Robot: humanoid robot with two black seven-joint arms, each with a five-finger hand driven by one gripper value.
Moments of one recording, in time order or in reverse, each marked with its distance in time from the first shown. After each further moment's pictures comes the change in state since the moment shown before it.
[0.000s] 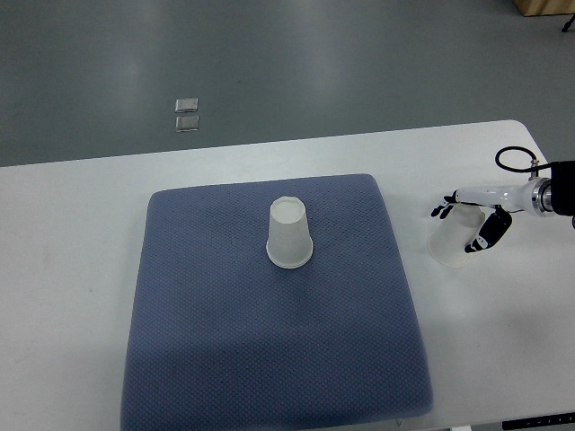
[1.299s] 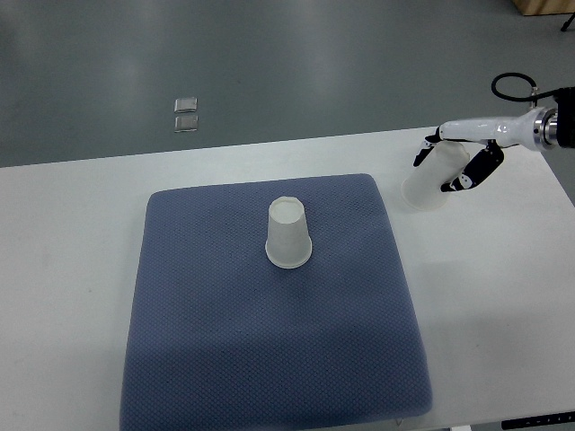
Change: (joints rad) left arm 0.000 0.000 0.000 0.000 0.000 0.000 0.000; right arm 0.278 -0.048 0.017 0.093 0.023 0.129 0.115
